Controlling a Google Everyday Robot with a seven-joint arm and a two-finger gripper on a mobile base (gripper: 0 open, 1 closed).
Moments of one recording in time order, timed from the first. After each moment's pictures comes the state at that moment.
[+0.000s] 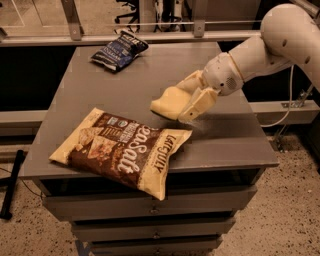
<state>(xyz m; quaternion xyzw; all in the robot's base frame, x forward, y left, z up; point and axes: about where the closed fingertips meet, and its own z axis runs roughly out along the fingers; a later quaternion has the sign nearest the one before) 0.571 -0.064 0.875 -0.63 0.63 0.33 0.31</state>
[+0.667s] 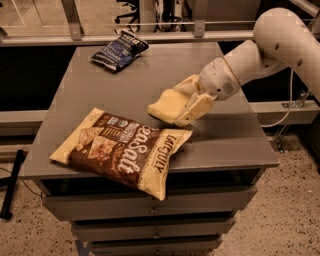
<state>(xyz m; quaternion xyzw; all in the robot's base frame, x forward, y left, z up) 0.560 -0.059 0.861 -0.65 0.61 0.33 0.29</state>
